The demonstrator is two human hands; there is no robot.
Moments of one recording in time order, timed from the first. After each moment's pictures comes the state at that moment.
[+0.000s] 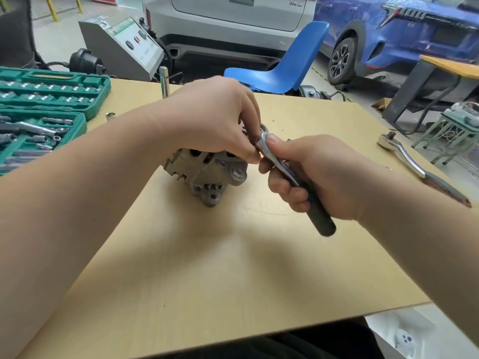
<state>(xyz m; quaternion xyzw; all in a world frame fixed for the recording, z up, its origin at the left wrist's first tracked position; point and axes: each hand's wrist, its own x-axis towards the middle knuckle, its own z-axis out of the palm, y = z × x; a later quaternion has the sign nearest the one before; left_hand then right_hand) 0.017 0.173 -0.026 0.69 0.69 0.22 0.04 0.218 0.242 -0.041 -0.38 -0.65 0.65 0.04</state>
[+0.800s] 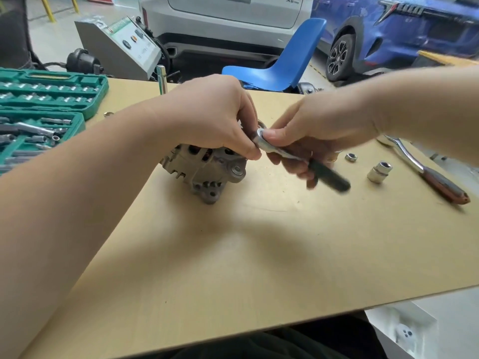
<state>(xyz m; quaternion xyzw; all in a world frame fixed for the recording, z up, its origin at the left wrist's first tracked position) 0.018 0.173 -0.022 0.68 0.69 0.22 0.10 0.190 0.297 0.012 -0.30 -0.81 0.45 -0.23</state>
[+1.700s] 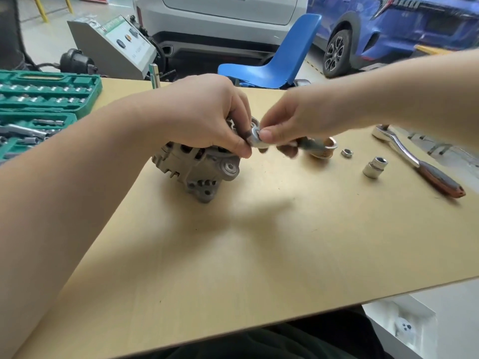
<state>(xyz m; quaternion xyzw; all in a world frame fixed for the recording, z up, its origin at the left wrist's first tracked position) 0.016 0.172 -0.020 0.71 0.67 0.19 0.09 0.192 0.284 0.020 -0.27 -0.94 0.16 -0.16</state>
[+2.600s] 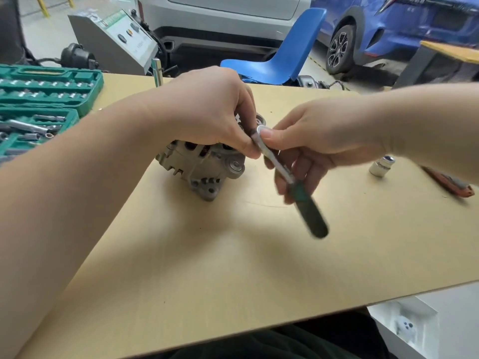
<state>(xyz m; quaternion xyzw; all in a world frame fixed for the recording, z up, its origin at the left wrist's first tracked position) 0.016 0.174 -0.023 0.70 0.68 0.21 0.08 0.204 0.286 -0.011 -0.29 -0.78 0.53 -0.17</state>
